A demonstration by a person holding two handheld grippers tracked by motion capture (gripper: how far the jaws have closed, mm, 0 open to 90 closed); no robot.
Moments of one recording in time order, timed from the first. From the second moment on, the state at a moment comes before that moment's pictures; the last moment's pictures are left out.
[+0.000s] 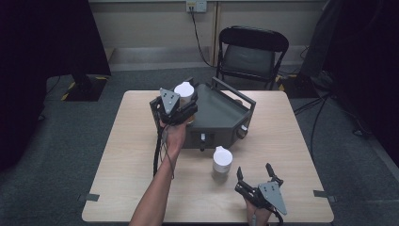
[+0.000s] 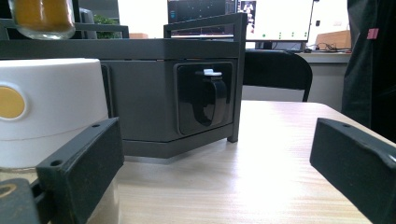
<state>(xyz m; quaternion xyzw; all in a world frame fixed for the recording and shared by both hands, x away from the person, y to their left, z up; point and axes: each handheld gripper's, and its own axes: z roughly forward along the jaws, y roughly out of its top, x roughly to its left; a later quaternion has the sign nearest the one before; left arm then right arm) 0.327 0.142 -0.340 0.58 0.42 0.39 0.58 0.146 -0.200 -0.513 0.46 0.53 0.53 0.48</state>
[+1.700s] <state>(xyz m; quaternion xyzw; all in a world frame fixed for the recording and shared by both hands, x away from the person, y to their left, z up) 0.332 0.141 -0.351 0.60 0.44 0.37 0.56 0.146 -0.200 -0.513 0.46 0.53 0.53 0.48</state>
